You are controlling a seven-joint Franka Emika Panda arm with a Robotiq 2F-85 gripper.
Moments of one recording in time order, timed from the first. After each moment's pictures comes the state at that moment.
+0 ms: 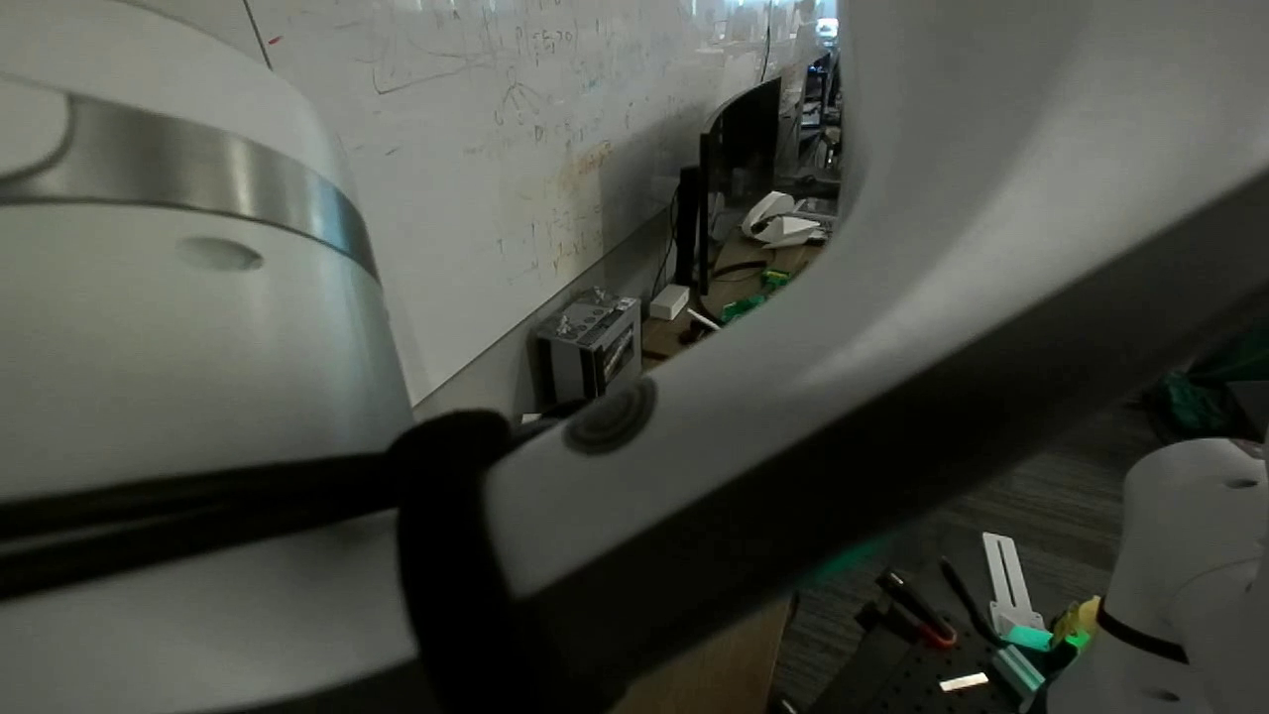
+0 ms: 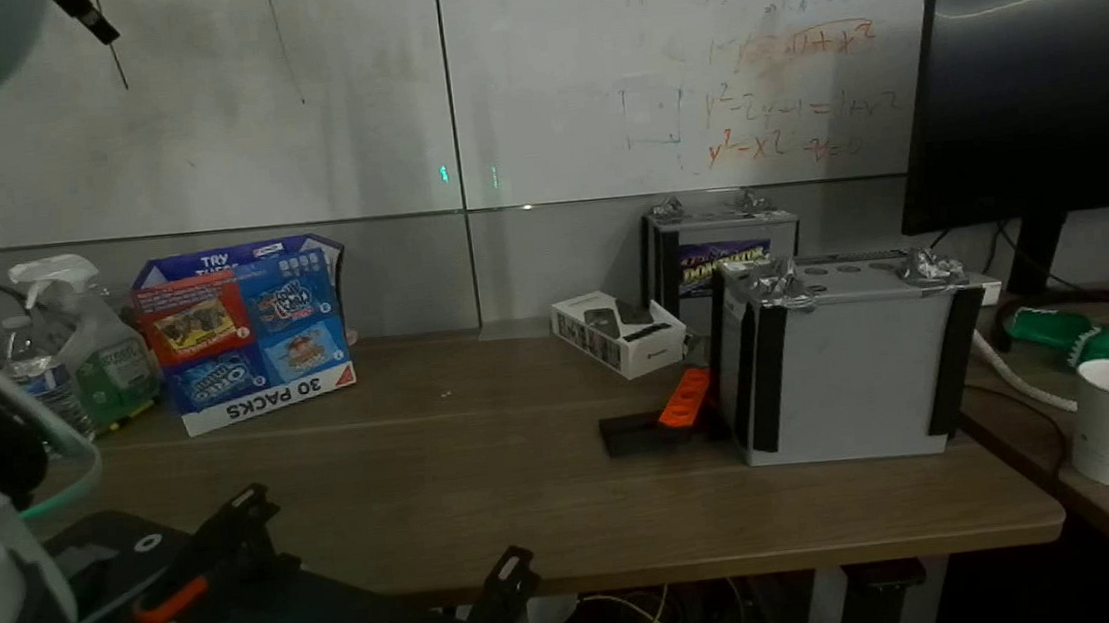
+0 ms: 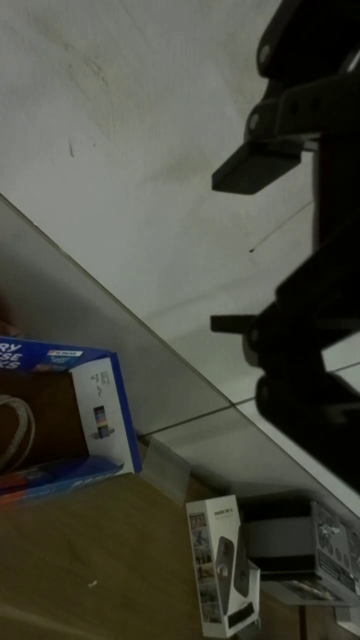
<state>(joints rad) 0.56 0.09 0.47 -1.79 -0.77 2.26 1.90</state>
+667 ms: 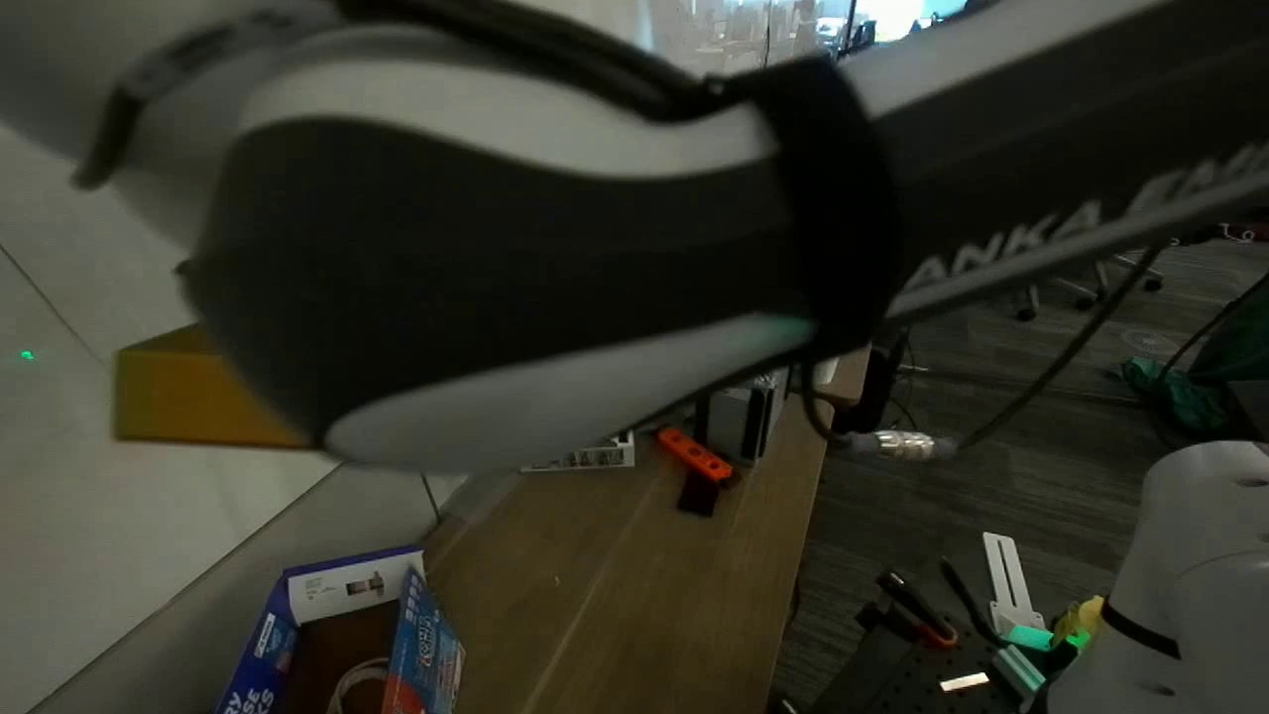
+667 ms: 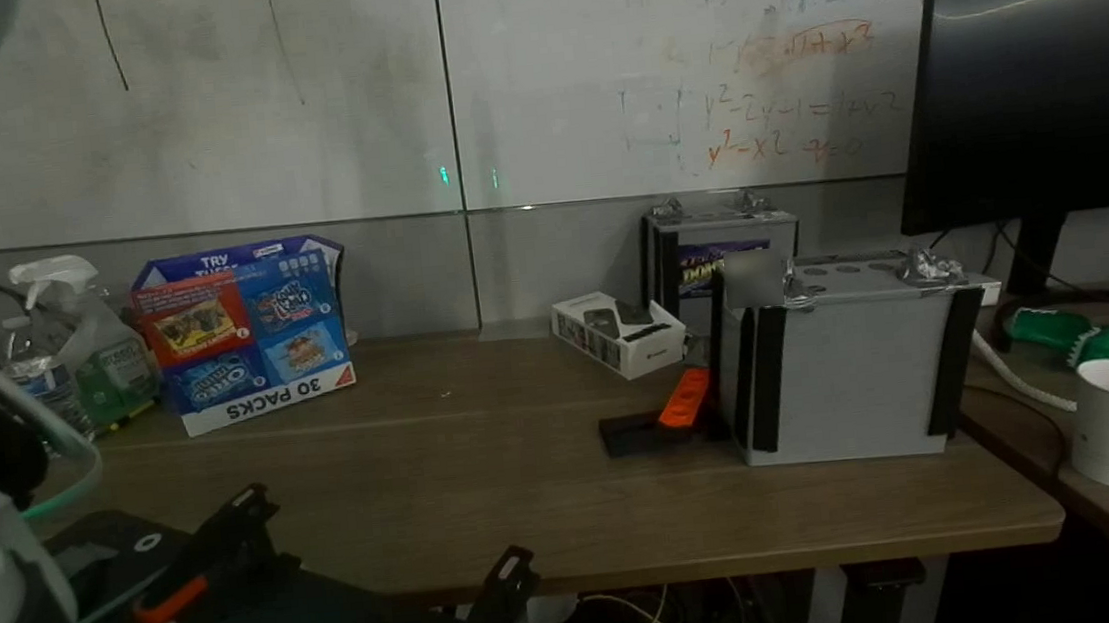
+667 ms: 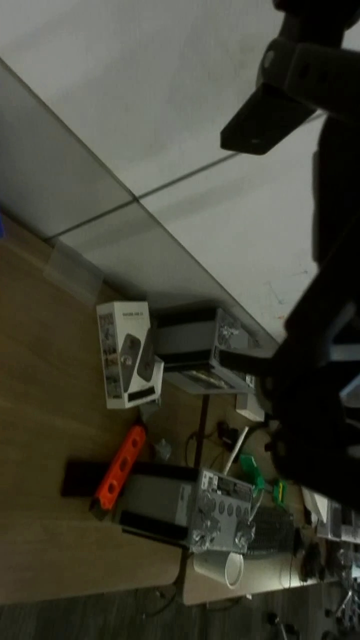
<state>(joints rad) 0.43 -0.19 0.38 -1.97 -0.59 1.95 1.70</state>
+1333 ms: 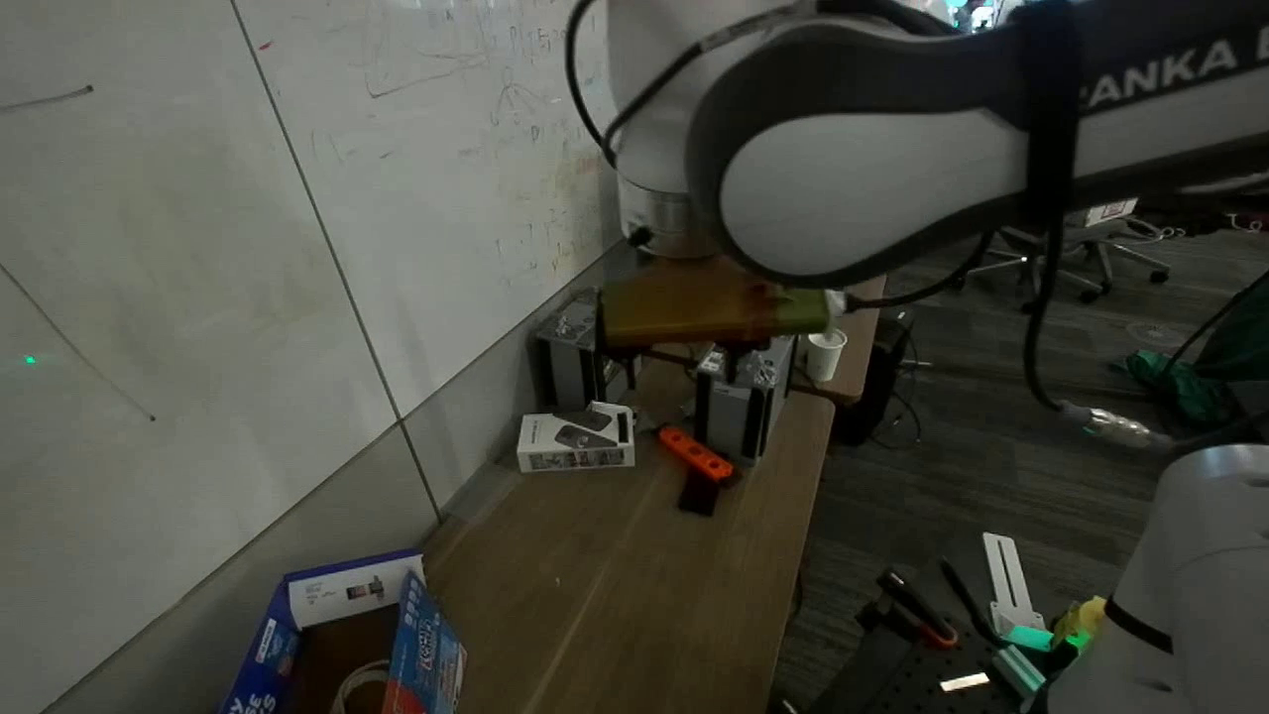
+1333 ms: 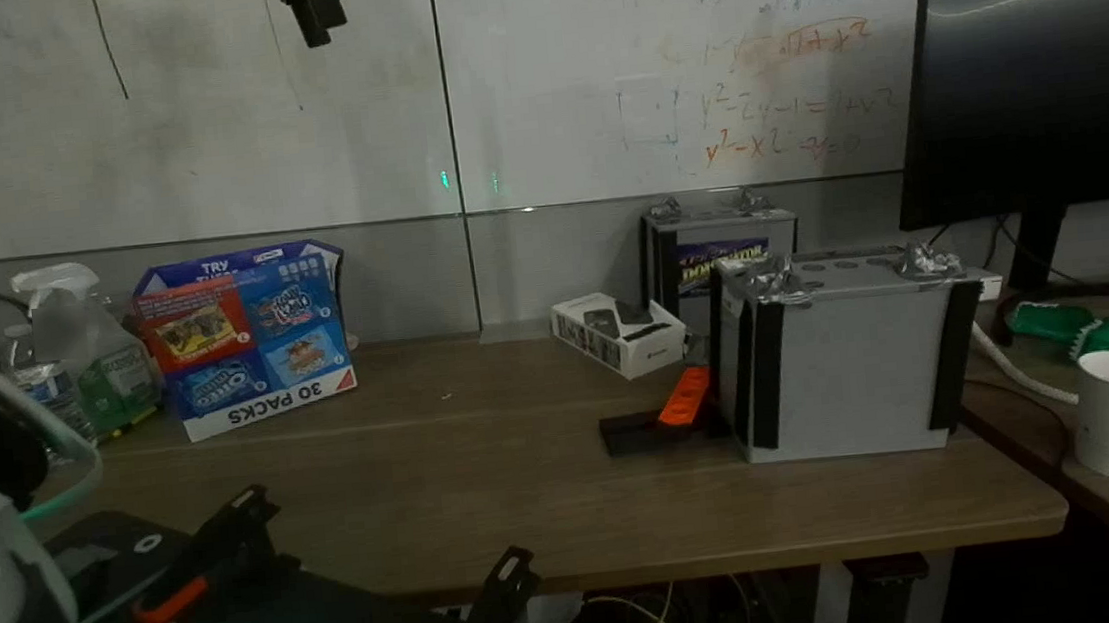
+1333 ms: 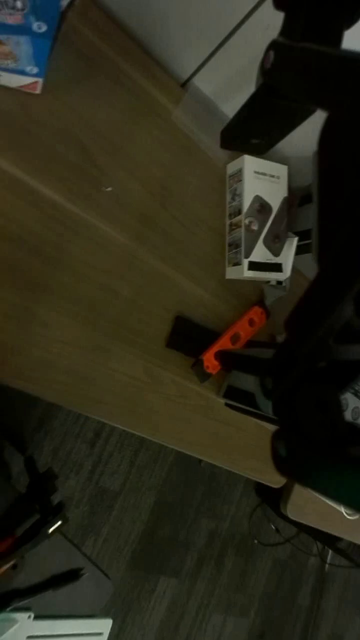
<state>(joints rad) 0.35 -0.54 0.06 -2.42 -0.18 1.98 1.08</state>
